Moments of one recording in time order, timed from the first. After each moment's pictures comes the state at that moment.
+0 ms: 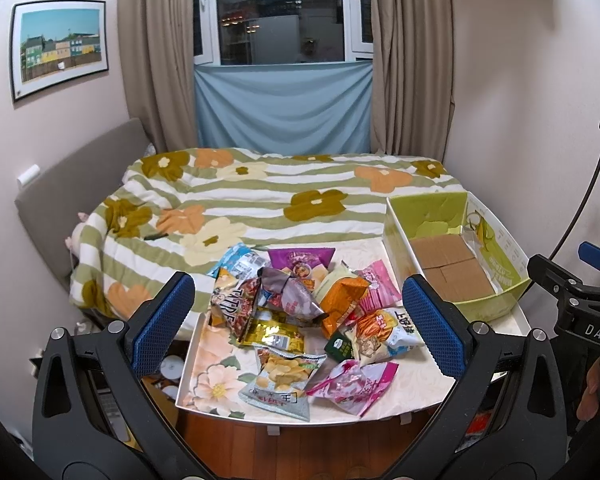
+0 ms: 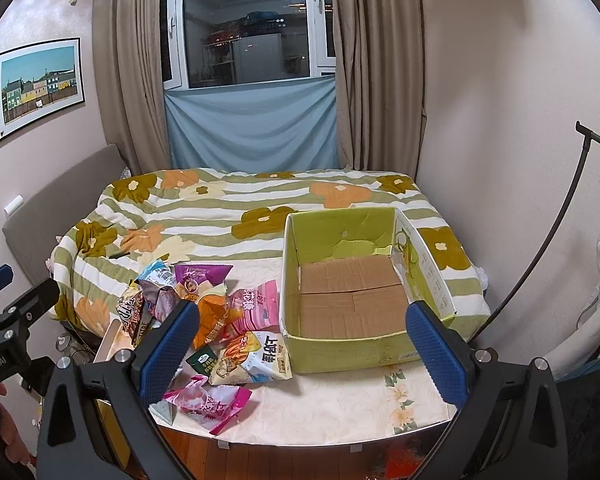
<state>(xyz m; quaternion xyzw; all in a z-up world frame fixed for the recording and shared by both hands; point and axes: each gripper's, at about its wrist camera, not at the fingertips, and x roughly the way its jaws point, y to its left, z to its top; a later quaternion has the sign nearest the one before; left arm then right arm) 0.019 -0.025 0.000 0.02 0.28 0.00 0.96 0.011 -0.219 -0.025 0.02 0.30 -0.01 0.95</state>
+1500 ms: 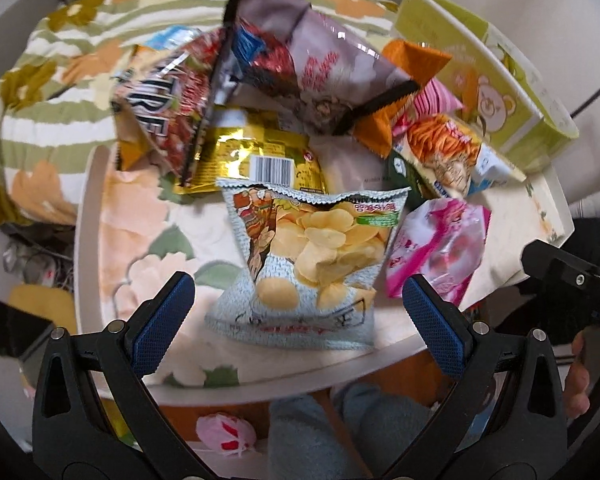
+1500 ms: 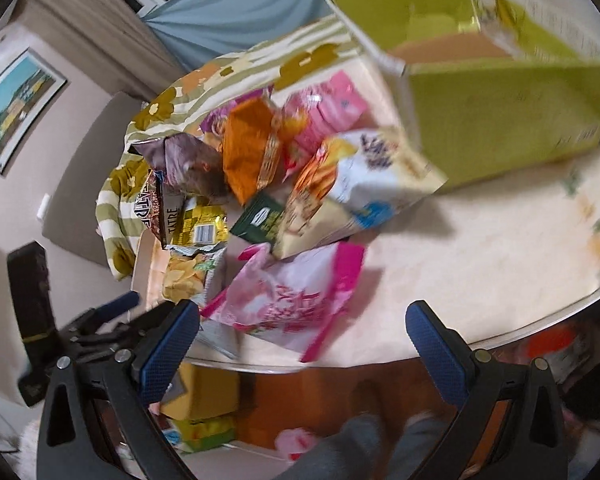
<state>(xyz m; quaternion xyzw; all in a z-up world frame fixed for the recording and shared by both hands) 0.118 0.052 -0.257 -0.01 0.55 -0.14 0.82 0.072 -0.156 -0.233 0.24 0.52 0.09 0.81</state>
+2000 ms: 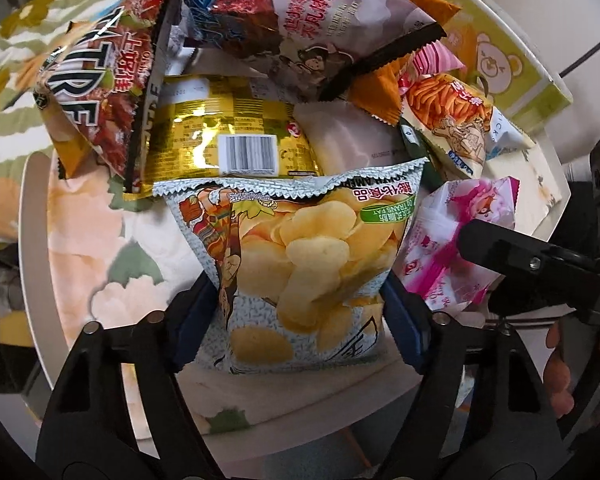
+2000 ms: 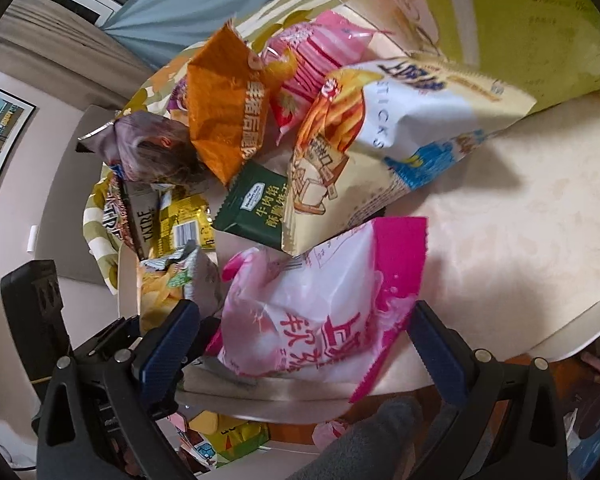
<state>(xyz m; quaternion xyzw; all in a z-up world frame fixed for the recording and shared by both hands) 0.145 0.047 -0.296 0.02 0.58 -0.20 0.79 0.102 -0.133 -0.273 0.28 0.55 0.06 0.78</state>
